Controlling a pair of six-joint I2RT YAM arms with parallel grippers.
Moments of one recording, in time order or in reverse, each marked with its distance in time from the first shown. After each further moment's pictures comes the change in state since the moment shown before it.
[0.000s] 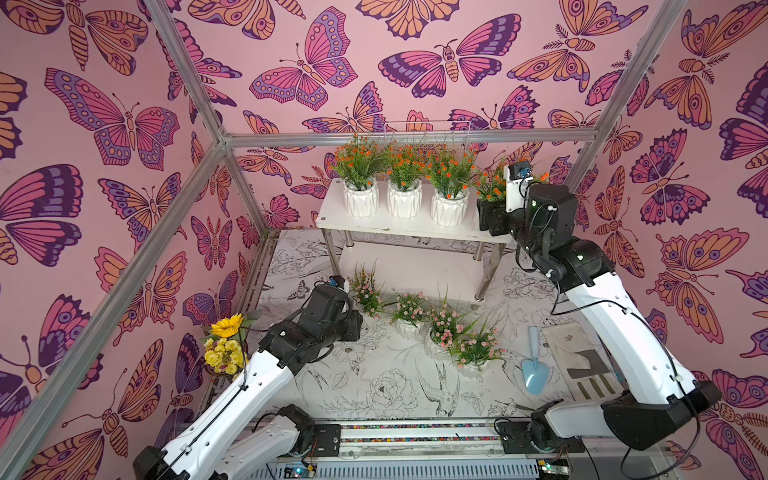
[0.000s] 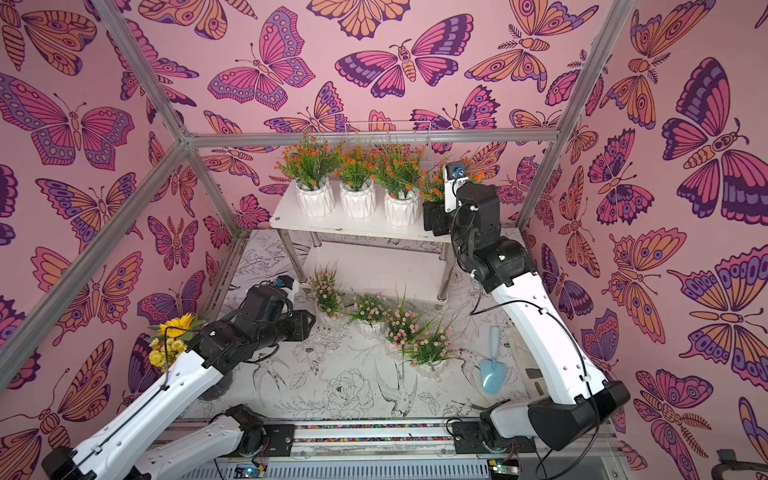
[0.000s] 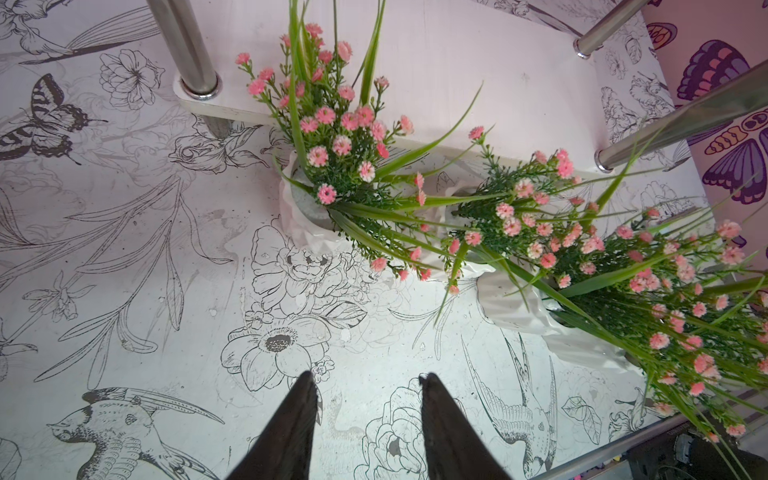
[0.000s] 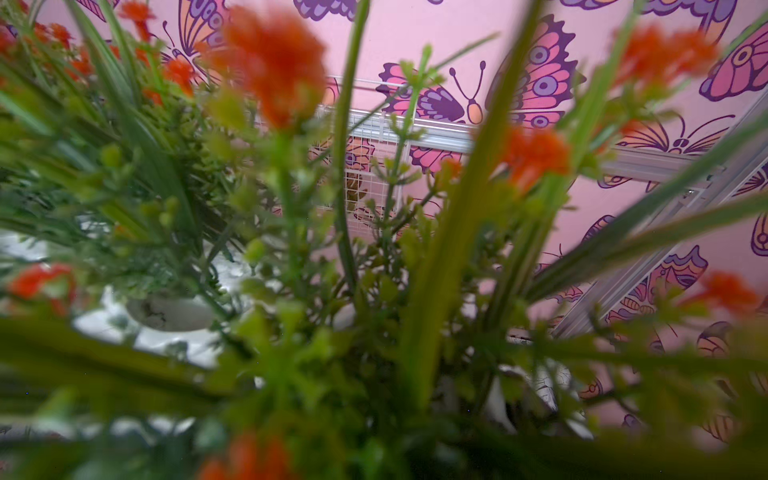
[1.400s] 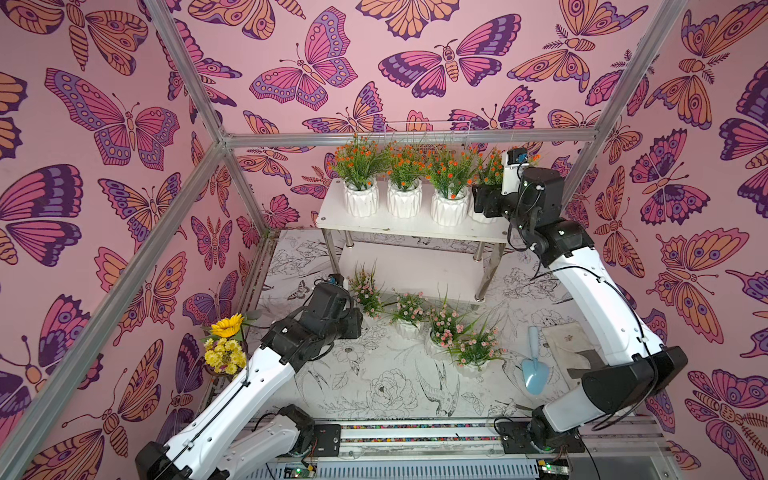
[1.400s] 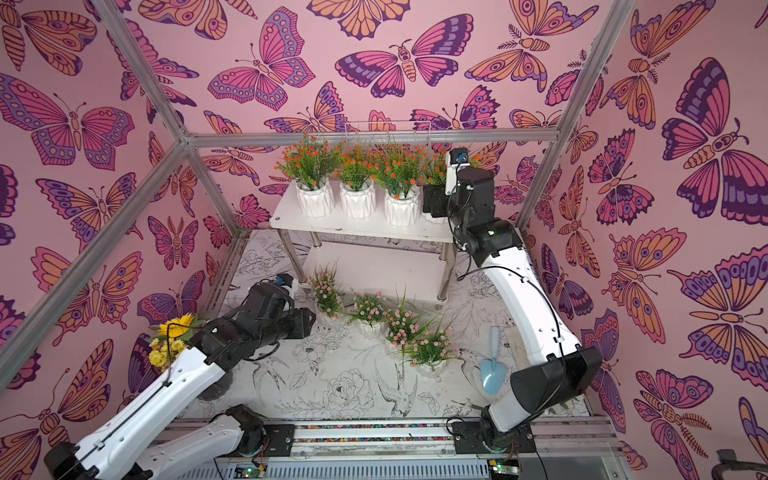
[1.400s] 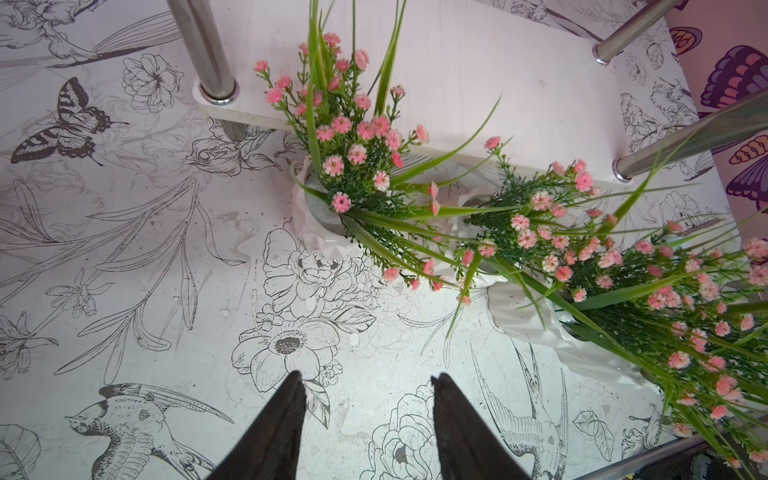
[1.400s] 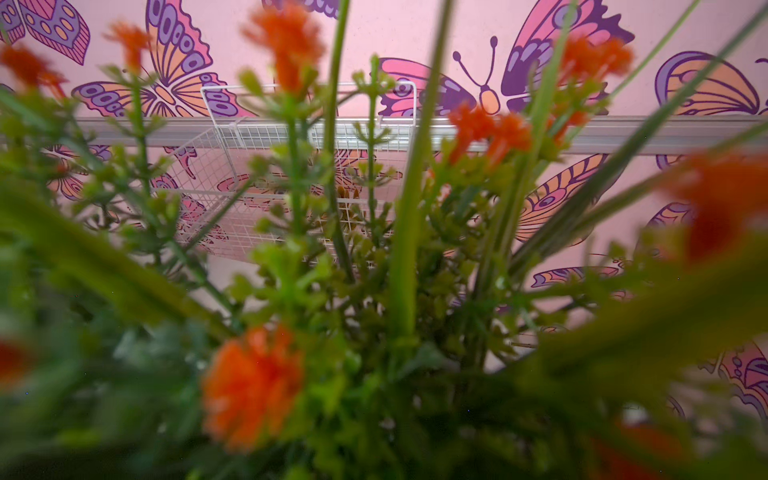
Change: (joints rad) left arm 0.000 0.008 0.018 -0.012 -0.037 -0.010; right arm -0.096 0.172 0.107 0.071 -0.135 0.103
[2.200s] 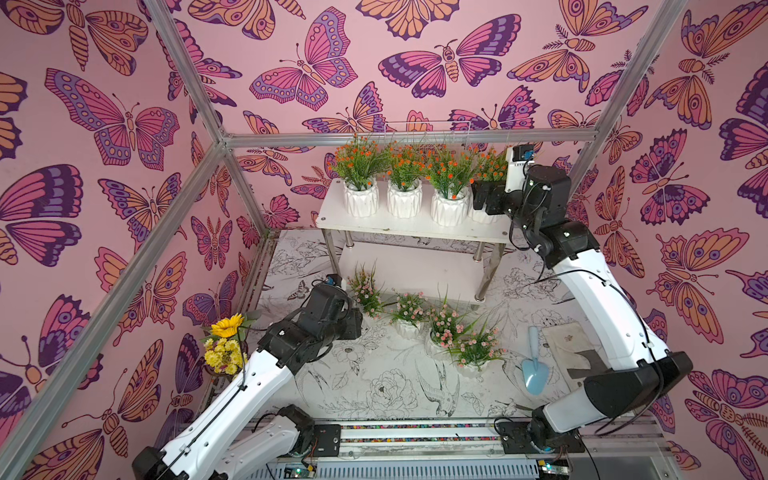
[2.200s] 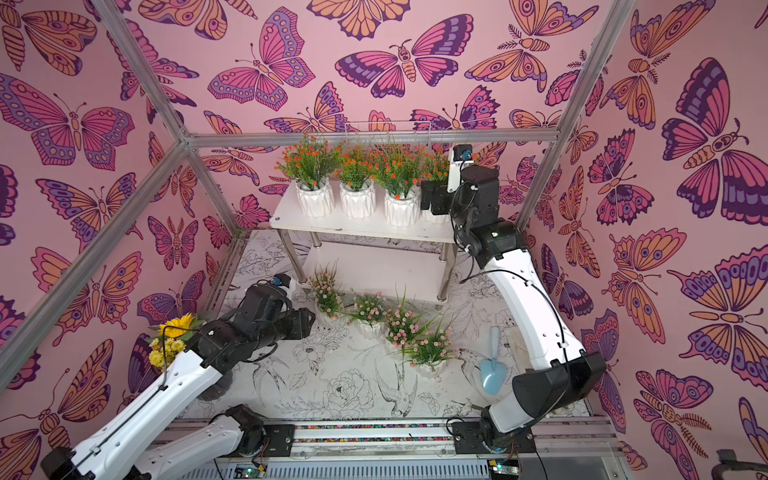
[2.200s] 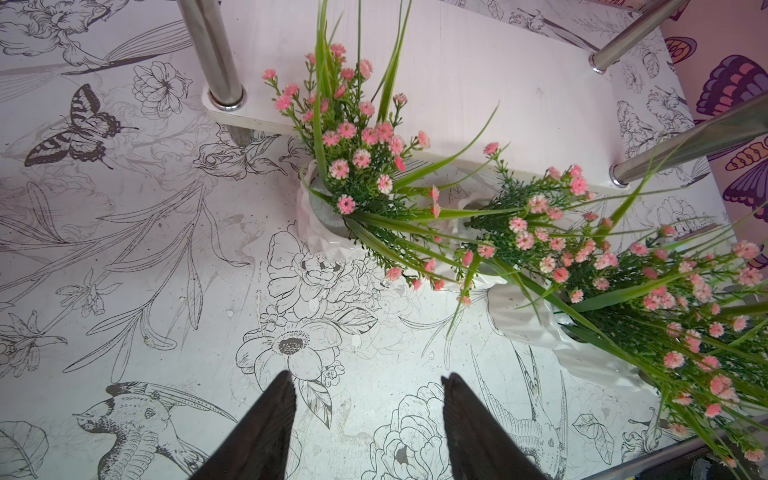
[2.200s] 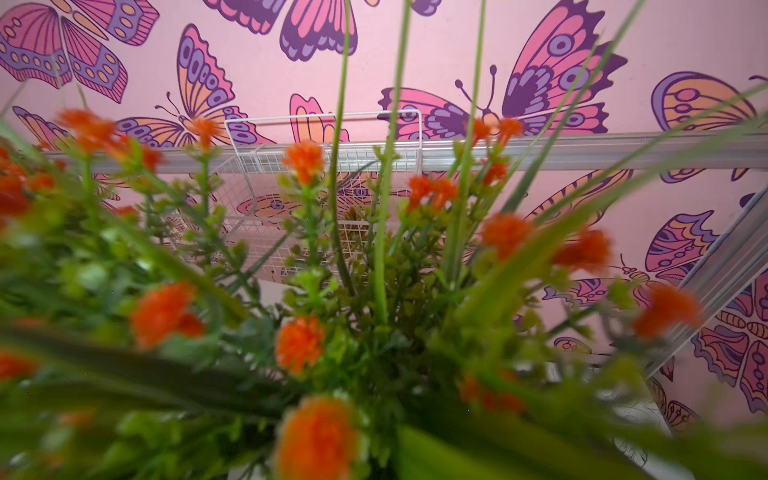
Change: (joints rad) left arm 0.000 -0.015 0.000 -0.004 -0.008 0.000; right arm 0.000 -0.037 0.003 0.018 -0.024 0.024
